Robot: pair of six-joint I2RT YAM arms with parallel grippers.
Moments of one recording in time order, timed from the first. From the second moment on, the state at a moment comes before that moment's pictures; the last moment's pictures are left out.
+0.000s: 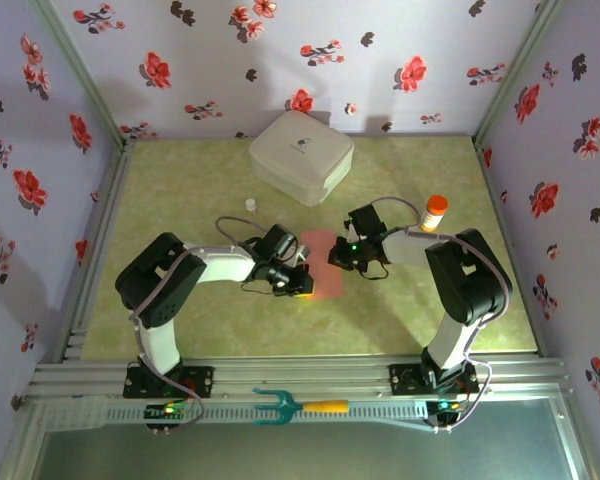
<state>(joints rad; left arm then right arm) -0.80 1.84 0.91 -0.12 0.57 -0.75 0.47 1.75 0.85 -0.18 -0.41 0.71</state>
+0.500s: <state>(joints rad) -0.81 1.82 0.87 -0.12 0.57 -0.70 0.47 1.75 0.85 -0.18 -0.41 0.71</state>
